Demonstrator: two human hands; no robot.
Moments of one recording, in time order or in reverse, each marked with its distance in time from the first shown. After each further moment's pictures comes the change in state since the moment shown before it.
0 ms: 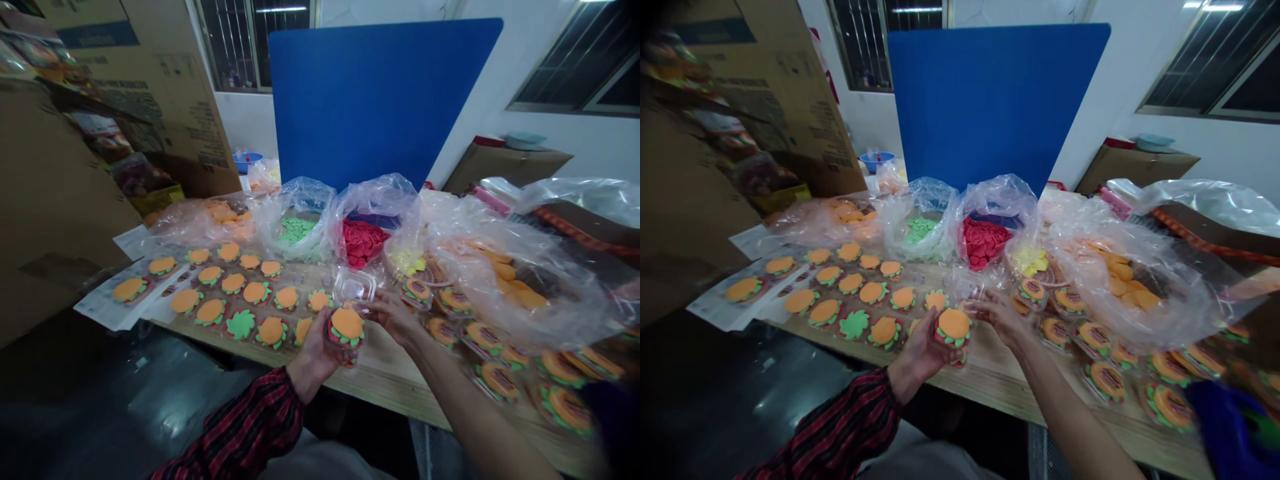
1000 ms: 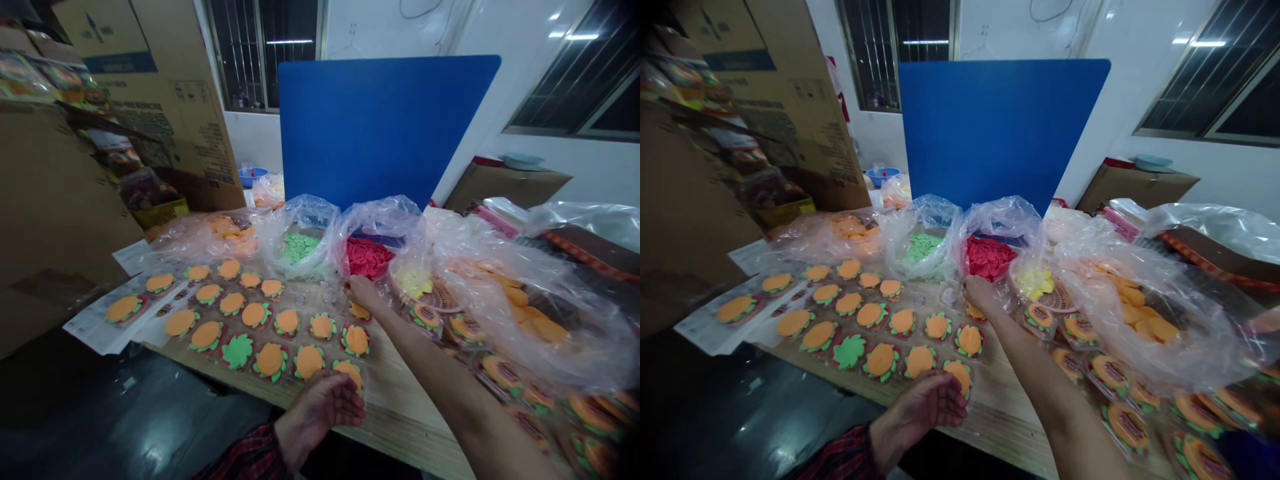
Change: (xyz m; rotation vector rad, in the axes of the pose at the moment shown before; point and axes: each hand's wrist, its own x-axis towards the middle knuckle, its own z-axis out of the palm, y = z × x) left_hand -0.008 -0.013 -0.031 0.272 0.024 -0.103; right_hand 0.147 -0.001 0.004 -1.407 0.047 -0.254
